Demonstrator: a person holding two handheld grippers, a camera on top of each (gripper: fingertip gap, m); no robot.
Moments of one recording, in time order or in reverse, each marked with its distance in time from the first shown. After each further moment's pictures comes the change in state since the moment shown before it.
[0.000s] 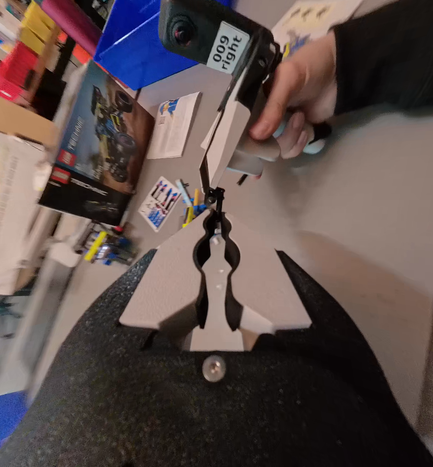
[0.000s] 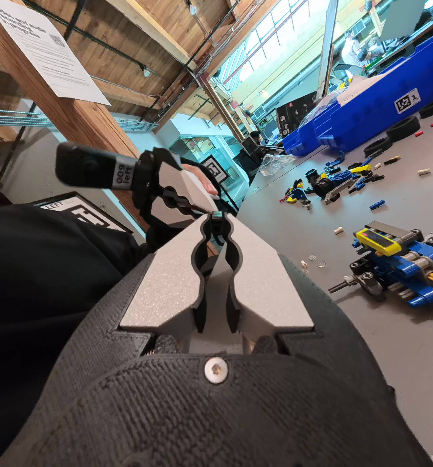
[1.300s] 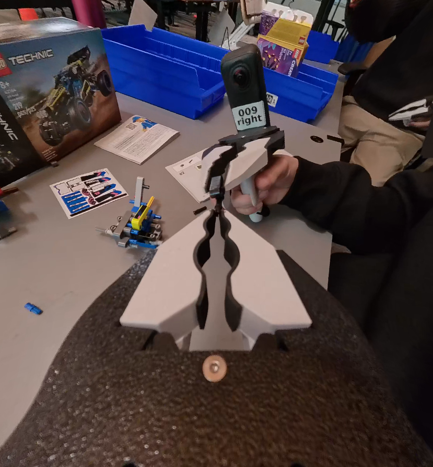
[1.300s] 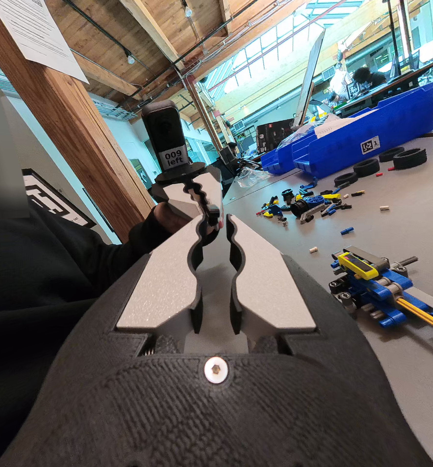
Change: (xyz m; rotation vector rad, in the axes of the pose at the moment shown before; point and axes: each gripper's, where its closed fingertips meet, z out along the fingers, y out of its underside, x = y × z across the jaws) left arm 0.000 0.002 -0.005 0.317 0.253 -0.655; right arm 0.000 -0.003 0.005 0.024 0.073 -0.196
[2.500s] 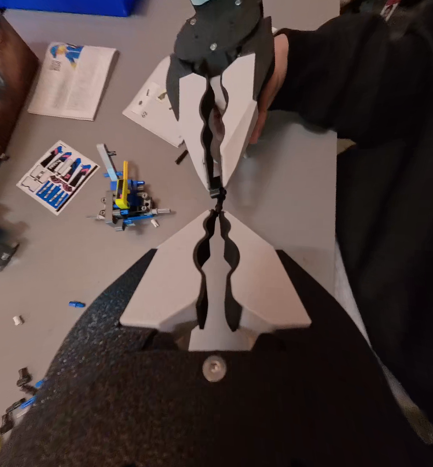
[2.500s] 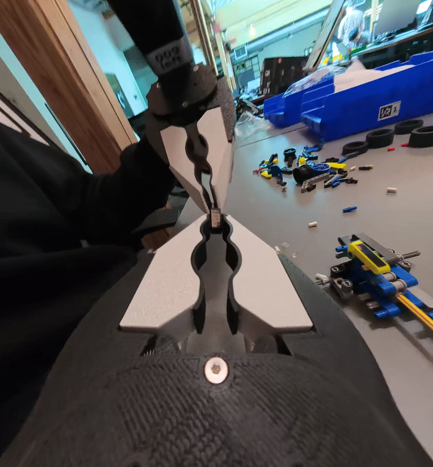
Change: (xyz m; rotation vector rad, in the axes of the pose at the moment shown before) left arm 0.006 0.032 -0.007 -0.397 0.140 0.286; right arm -0.007 0.035 0.006 -0.263 0.018 -0.159
